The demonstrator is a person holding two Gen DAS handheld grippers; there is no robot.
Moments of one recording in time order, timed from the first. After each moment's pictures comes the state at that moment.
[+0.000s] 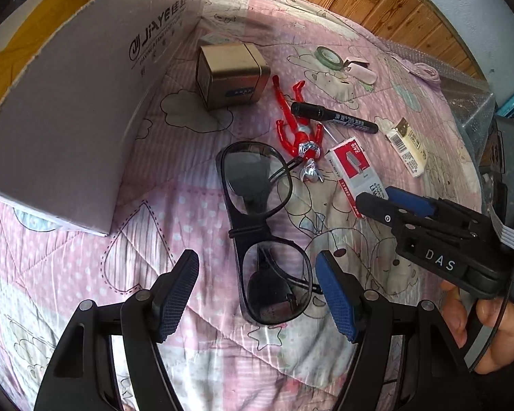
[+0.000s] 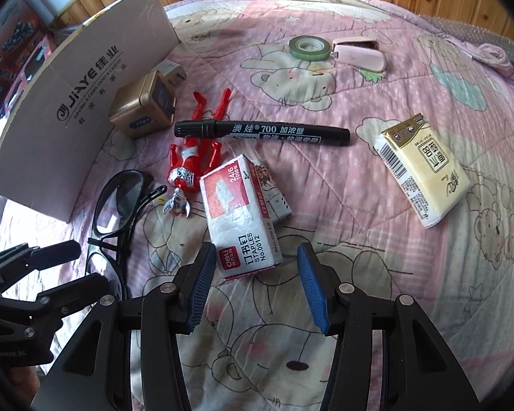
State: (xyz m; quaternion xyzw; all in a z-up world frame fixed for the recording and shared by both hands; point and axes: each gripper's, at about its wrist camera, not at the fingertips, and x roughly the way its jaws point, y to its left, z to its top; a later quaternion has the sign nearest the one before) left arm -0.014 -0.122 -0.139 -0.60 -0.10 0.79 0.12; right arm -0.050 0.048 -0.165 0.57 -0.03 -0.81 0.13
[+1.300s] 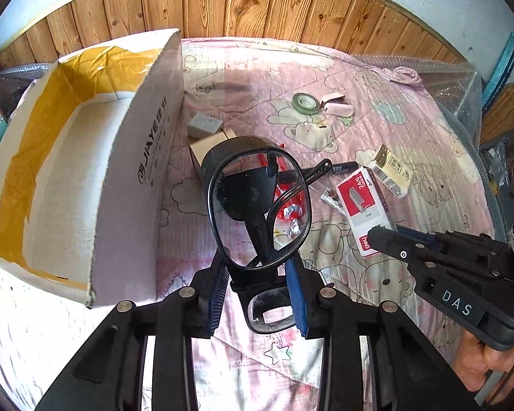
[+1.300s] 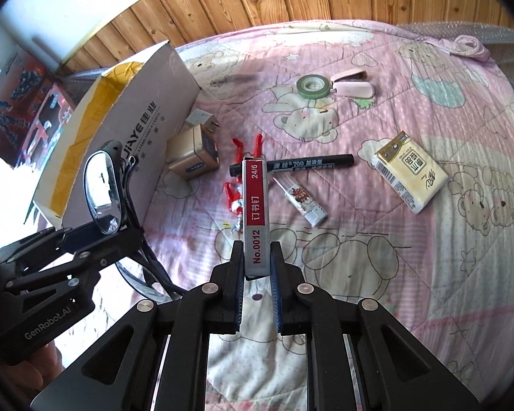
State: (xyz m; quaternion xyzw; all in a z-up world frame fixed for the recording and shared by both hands) left arm -0.028 -0.112 -0.060 -0.54 0.00 0.83 0.13; right arm -0.026 0.030 -0.085 0.54 -0.10 -0.83 0.12
